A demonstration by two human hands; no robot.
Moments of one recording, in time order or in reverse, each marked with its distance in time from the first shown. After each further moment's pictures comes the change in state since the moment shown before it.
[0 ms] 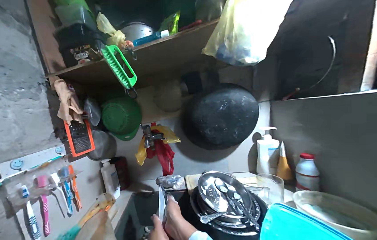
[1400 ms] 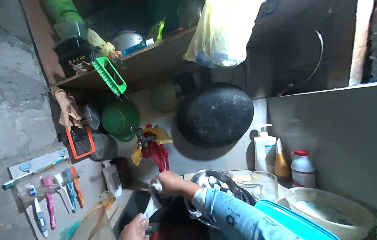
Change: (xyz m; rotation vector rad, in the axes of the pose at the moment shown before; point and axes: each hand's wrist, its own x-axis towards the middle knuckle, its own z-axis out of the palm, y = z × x) left_hand -0.026 -0.009 -0.061 0.106 0.022 0.193; right_hand -0.004 -0.136 -0.016 -1.637 -0.772 -0.810
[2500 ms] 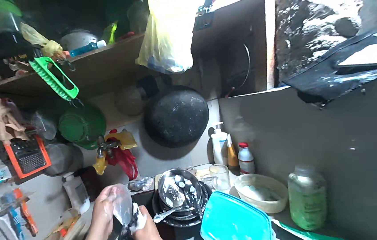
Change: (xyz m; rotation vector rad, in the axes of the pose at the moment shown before) left_hand 0.076 0.071 0.006 -0.846 0.349 0.078; right_hand -0.088 -0.043 0.104 1.158 0.562 0.361
